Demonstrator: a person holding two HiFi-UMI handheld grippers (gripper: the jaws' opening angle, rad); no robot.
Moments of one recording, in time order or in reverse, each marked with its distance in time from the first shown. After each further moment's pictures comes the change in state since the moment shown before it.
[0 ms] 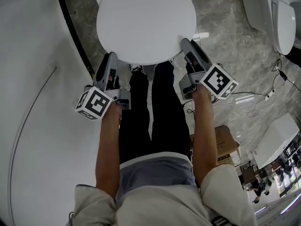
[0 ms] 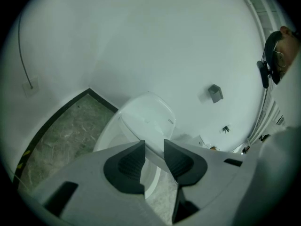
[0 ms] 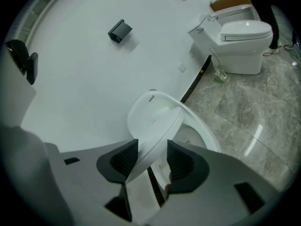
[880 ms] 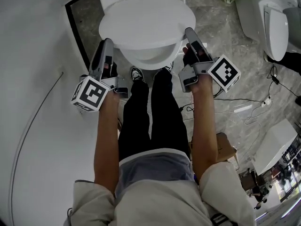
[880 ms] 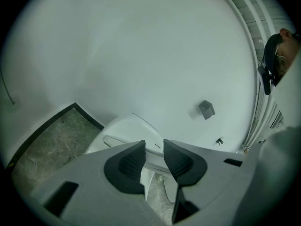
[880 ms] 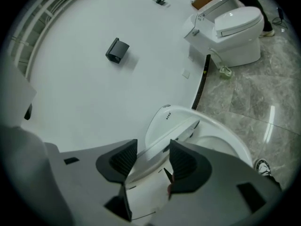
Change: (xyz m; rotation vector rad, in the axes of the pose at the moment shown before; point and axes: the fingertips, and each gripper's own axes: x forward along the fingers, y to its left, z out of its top) left arm 0.031 -0.068 0.105 0.024 -0.157 -0.094; right arm 0.017 0.070 0.091 0.184 -0.130 0.116
